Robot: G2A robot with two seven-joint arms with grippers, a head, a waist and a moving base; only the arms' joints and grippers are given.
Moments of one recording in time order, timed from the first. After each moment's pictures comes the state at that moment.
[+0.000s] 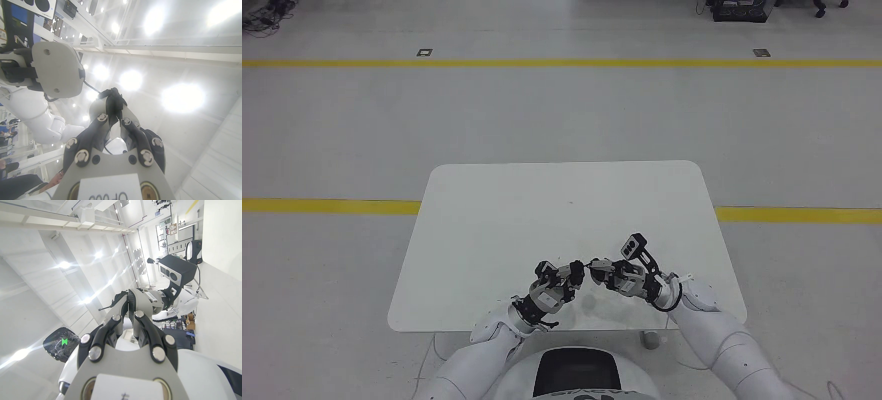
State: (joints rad) left arm 1.53 -1.31 -0.93 -1.23 -1.23 -0.30 -1.09; right arm -1.39 -1.23 1.05 -1.07 0.87 -0.24 1.21
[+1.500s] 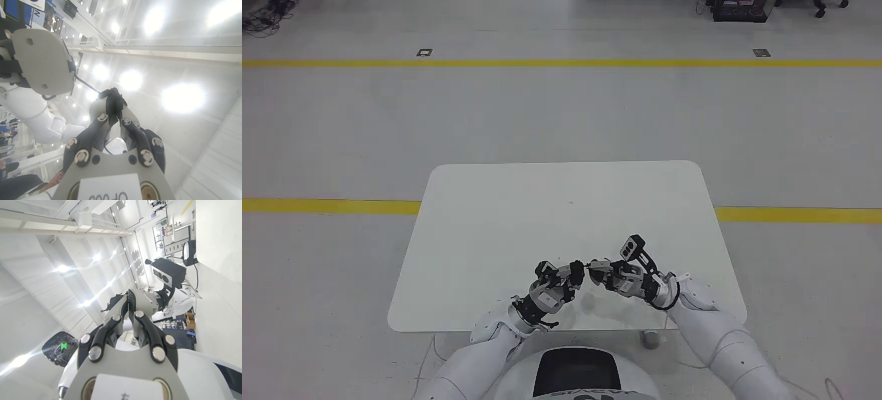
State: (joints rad) left arm 1.53 -1.31 -0.93 -1.23 -1.23 -0.30 -1.09; right arm -1.38 -1.24 1.05 -1.03 0.85 -0.22 1.21
